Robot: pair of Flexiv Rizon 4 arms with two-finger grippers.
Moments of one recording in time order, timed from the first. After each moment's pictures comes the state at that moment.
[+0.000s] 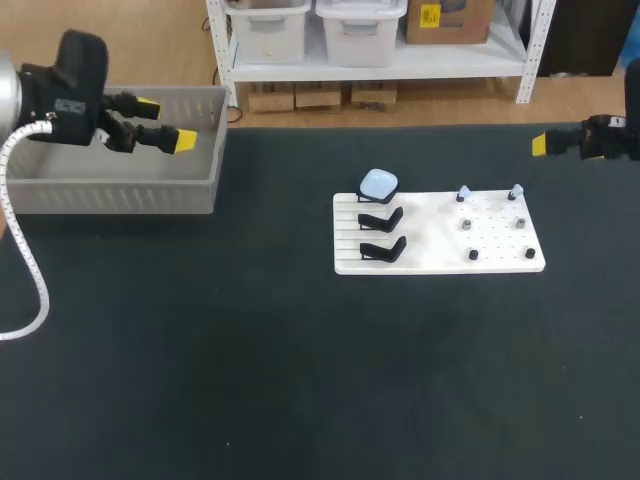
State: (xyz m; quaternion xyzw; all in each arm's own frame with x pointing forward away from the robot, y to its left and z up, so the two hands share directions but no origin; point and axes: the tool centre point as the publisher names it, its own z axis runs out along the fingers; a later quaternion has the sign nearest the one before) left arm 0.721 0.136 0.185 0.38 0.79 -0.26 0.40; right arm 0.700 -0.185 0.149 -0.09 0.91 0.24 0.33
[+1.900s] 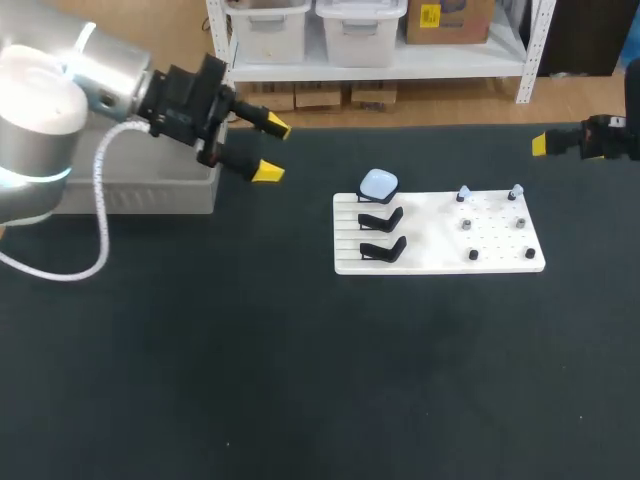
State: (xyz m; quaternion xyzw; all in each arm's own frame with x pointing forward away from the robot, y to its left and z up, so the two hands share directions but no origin) left arm 0.754 0.010 0.109 0.63 0.59 -0.38 0.34; right arm 0.700 -0.185 0.149 -0.09 0.91 0.24 0.33
